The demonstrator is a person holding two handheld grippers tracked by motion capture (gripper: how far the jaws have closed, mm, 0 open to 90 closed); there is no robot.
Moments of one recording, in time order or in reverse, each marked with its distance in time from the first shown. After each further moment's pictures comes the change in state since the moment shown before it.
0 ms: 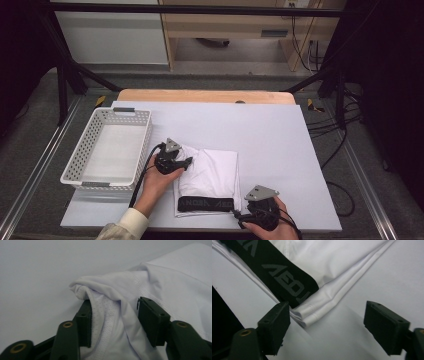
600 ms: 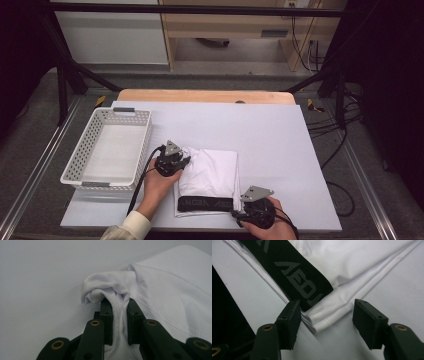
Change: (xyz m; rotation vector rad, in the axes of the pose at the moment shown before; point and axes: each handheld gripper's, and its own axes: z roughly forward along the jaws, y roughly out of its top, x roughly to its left) left arm -0.006 -0.004 -0.005 -0.029 -0.009 0.012; right arm 0.003 0.002 0.009 -0.004 0.064 -0.050
